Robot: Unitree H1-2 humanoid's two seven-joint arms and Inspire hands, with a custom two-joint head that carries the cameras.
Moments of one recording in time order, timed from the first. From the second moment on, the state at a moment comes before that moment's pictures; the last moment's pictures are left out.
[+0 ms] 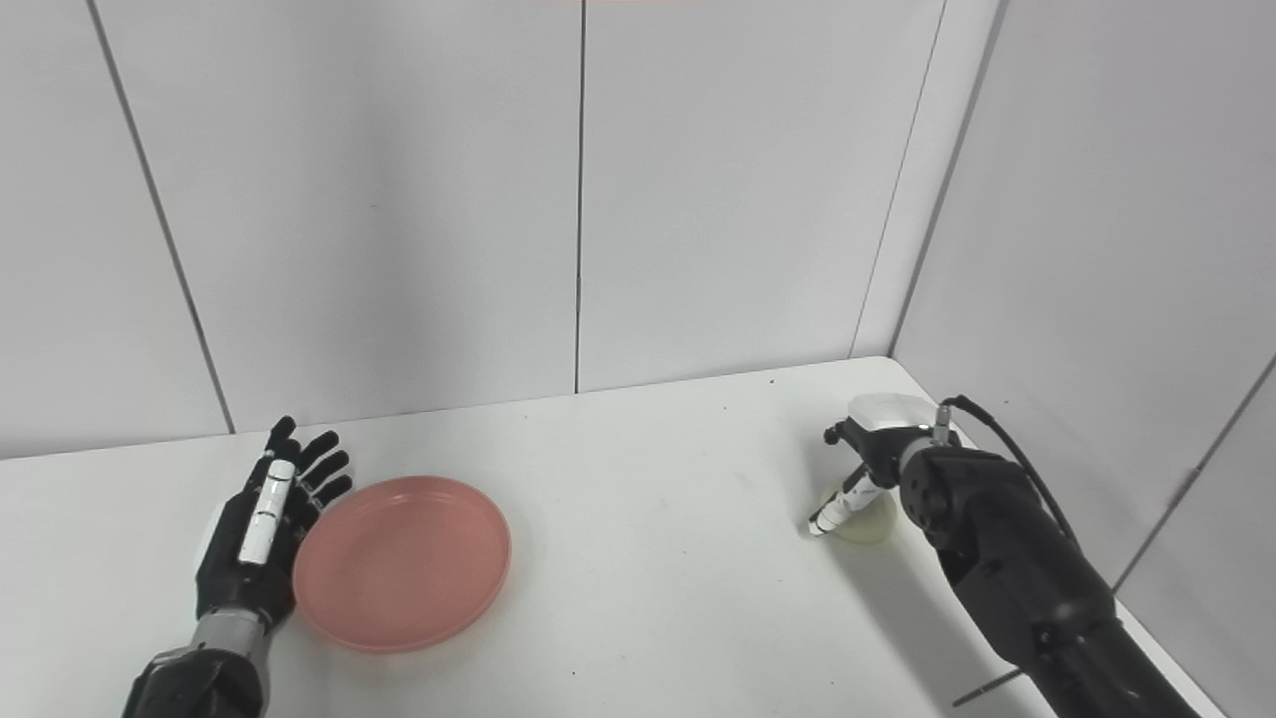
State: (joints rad) left arm -0.68 -0.07 0.12 0.85 -0.19 -0.29 -0.14; right arm -0.50 -0.81 0.13 0.12 -0.90 0.42 0.69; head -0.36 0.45
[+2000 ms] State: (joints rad) left arm -0.67 -0.07 0.11 0.81 -0.19 -0.25 -0.14; right arm -0.51 -0.76 0.09 0.26 -0.83 0.46 0.56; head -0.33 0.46
